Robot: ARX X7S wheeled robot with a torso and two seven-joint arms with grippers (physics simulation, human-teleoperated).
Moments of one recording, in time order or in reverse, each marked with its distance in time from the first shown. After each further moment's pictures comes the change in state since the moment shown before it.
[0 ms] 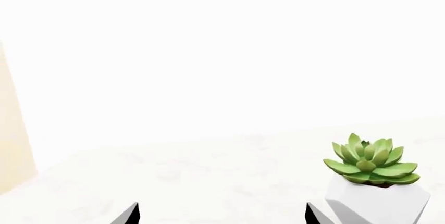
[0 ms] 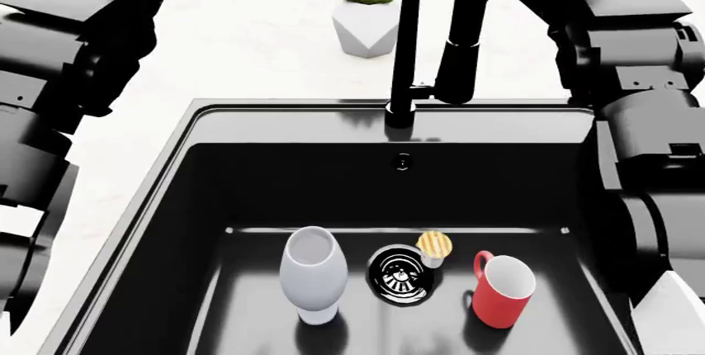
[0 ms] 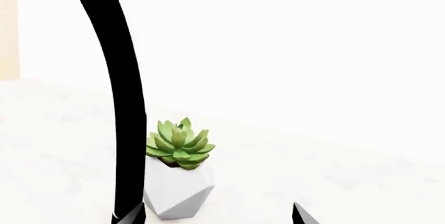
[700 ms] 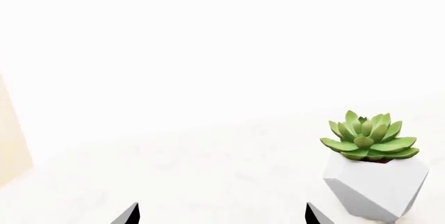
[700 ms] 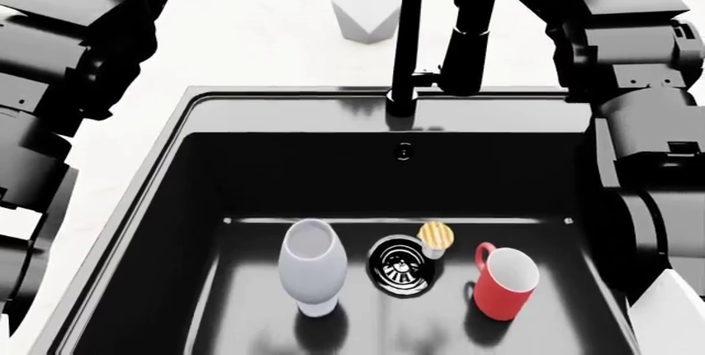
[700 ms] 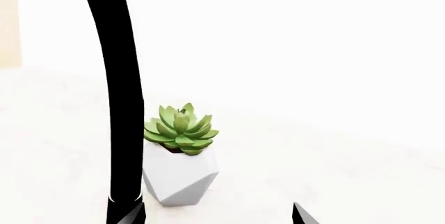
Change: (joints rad) left arm 0.008 -0.008 0.015 0.023 0.012 -0.009 0.013; right arm 0.003 -0.008 0.026 0.000 -0.032 0.002 -0.006
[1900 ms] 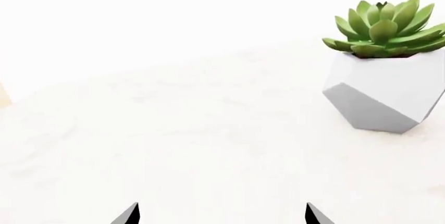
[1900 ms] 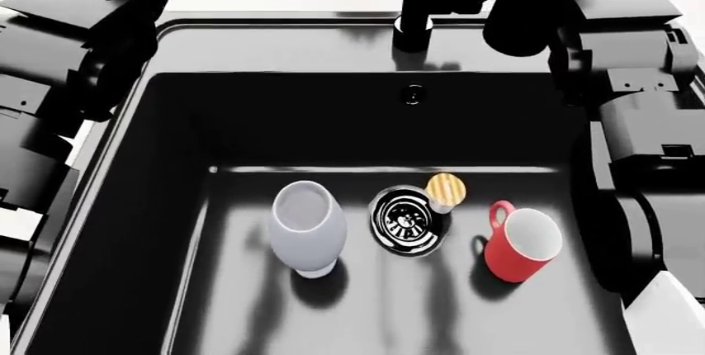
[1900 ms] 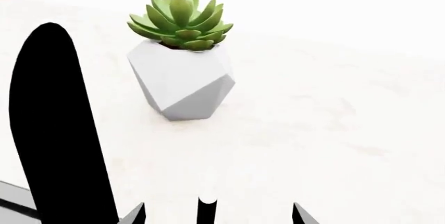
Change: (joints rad) left arm 0.002 0.000 0.002 0.000 0.012 0.008 0.004; right arm -0.009 -0.007 0.012 0.001 -0.004 0.004 -0.006
